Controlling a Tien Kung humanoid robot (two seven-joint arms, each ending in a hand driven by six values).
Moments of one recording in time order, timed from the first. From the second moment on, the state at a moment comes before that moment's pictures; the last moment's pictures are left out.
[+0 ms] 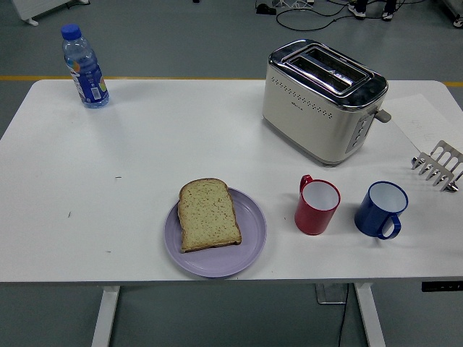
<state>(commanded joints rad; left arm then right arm) -0.08 0.00 -1.00 -0.18 1.01 0.24 0.22 0.16 -0.43 1.60 1.45 -0.22 -0.24 0.08</state>
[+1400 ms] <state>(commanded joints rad) -0.09 0.00 -0.99 -0.18 0.98 0.24 0.22 0.16 -0.41 1.61 1.44 -0.21 -0.26 0.09</state>
